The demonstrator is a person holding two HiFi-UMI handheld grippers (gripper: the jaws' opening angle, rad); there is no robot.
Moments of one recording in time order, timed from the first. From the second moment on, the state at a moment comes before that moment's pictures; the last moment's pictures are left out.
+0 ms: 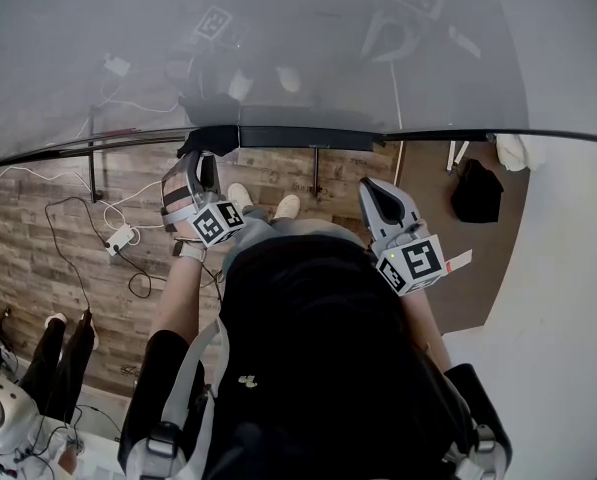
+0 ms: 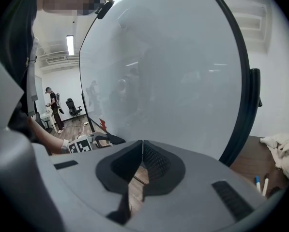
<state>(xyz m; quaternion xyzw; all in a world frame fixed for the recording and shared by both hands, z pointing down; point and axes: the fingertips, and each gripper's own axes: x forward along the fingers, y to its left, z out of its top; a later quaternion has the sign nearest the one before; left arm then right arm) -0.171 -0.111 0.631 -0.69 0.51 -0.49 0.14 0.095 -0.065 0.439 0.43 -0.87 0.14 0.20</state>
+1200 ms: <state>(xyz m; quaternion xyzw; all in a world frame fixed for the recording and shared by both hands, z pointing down) -0.207 -0.075 0.526 -0.65 0.64 -0.39 0.11 0.054 -0.073 0.430 0.34 -0.91 0.13 0.18</state>
